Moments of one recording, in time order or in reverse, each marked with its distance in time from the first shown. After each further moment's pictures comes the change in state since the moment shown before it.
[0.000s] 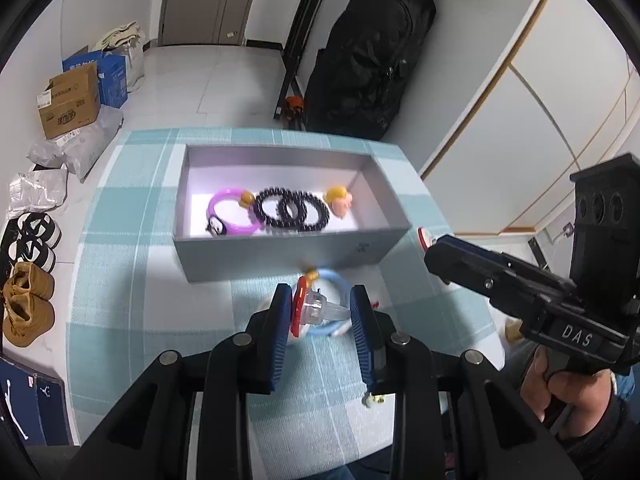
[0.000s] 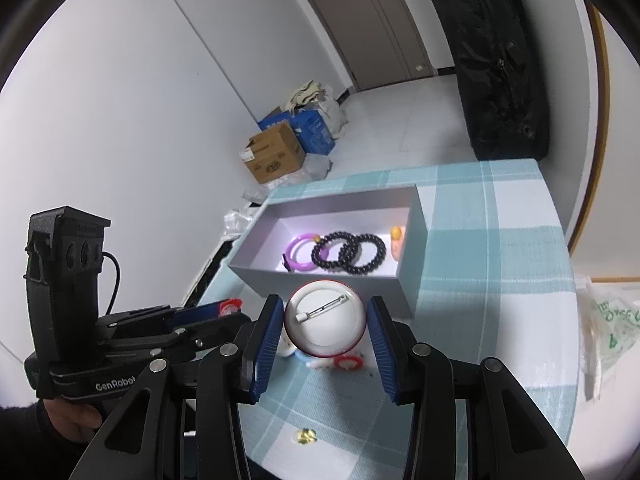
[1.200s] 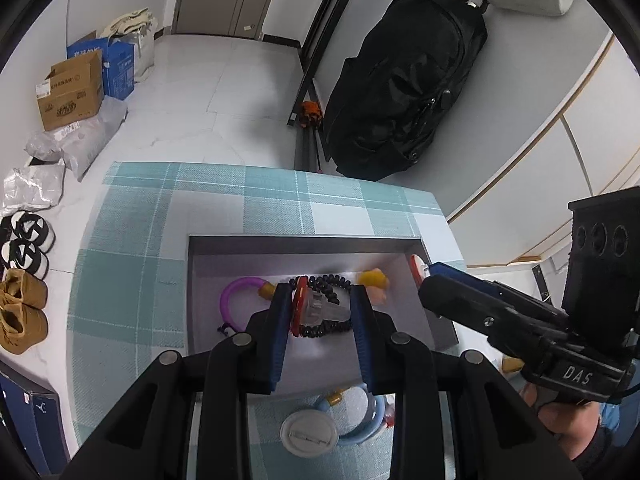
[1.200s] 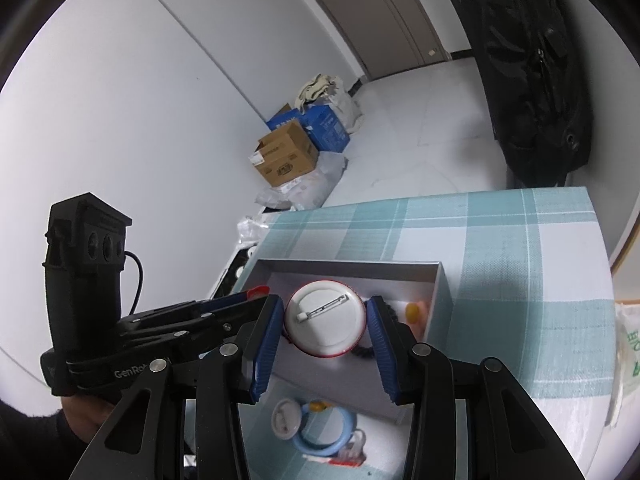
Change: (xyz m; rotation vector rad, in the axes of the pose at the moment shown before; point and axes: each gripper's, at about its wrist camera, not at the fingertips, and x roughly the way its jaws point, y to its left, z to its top) left arm 0.043 0.033 0.067 -0.086 0.019 -0.001; right arm 0.060 -0.023 0.064 0.046 0.052 0.087
